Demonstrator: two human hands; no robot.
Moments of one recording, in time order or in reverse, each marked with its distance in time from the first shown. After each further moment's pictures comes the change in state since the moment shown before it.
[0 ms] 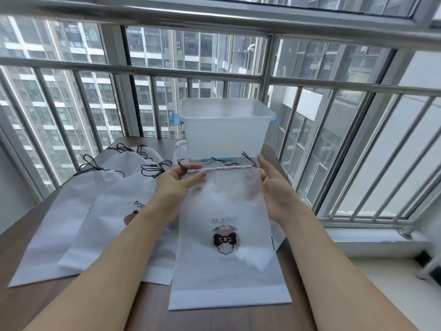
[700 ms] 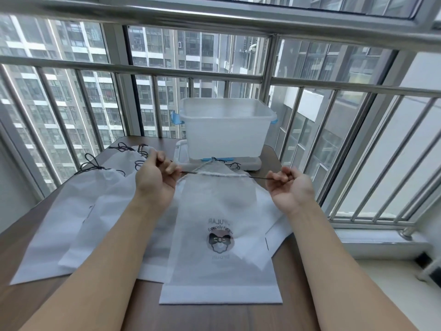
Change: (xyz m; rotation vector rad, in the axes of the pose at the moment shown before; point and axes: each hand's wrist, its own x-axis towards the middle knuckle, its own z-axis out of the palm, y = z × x) left_hand 0.009 0.027 -0.014 -0.589 0.168 0.037; right_hand 0.011 -0.014 -0.027 0.589 0.316 -0.206
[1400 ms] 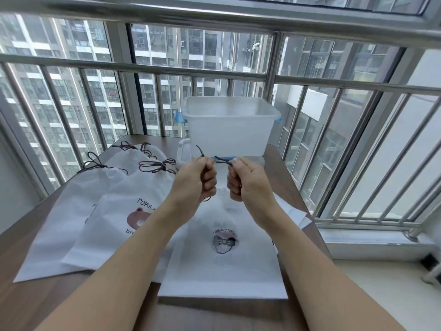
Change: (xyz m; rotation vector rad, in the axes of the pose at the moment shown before) left_hand -0.031 -0.035 0.026 0.481 -0.323 -0.089; right_hand -0.052 0.063 0.035 -0.973 -0.585 -0.261
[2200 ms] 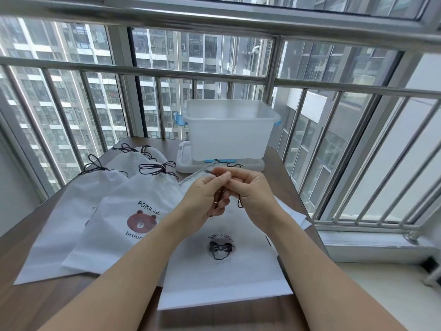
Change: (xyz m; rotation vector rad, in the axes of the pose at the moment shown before) left_hand -0.014 -0.010 0.010 0.118 -0.152 -0.136; right_hand 0.002 0.017 -0.012 0.119 -0.038 0.077
